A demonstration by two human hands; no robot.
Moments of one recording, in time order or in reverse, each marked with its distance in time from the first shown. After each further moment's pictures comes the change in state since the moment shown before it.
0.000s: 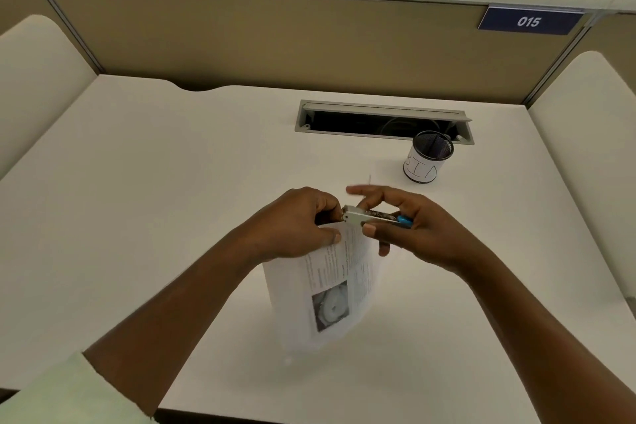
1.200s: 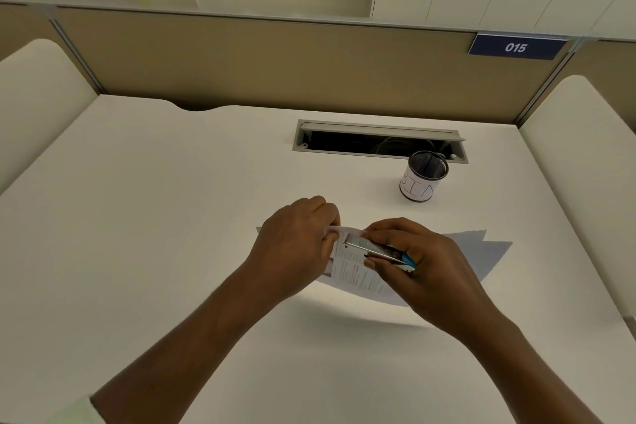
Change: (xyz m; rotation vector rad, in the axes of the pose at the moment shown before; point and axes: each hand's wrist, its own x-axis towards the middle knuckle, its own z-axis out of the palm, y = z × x) left_hand -0.004 0.000 0.016 0.357 0.474 0.301; right_hand -0.034 -0.027 0.024 -0.449 0.330 -0.132
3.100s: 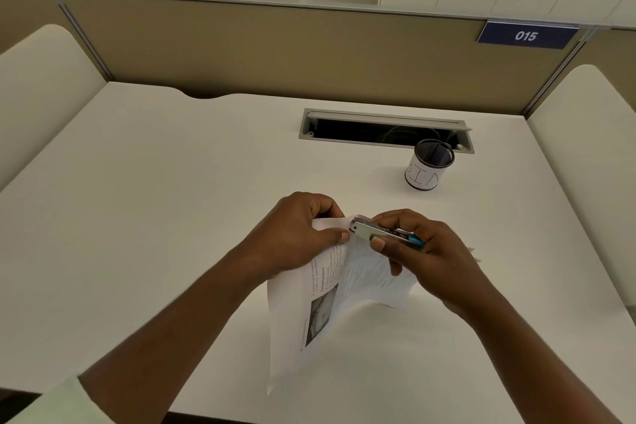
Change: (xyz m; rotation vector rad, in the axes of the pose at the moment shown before) left_hand -0.012 -0.004 -0.014 -0.583 -0.261 -0.357; right_hand -0.005 0.012 0.012 0.518 -0.076 0.250
